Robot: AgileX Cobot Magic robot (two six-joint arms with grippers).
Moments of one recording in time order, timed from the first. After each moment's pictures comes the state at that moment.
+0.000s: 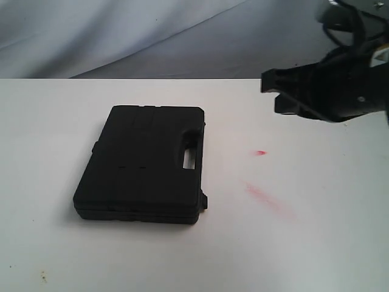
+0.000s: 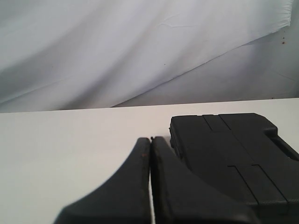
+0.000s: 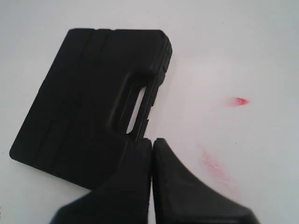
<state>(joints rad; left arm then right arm) -0.14 0.00 0.00 -0.04 0.16 0.04 0.56 1.32 -0.97 0.24 0.53 0.16</state>
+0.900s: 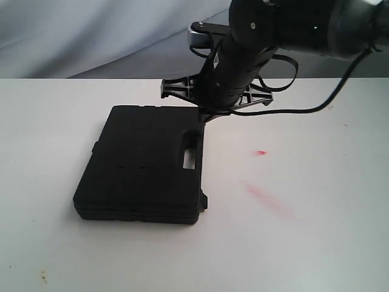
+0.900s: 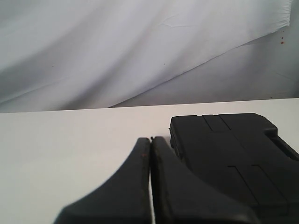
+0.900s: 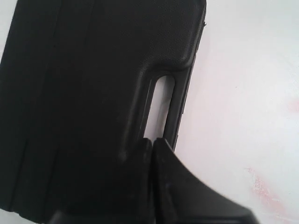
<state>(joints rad) -0.14 0.00 0.00 -0.04 0.16 0.03 0.74 1.94 -1.60 -0.01 0.85 0.51</state>
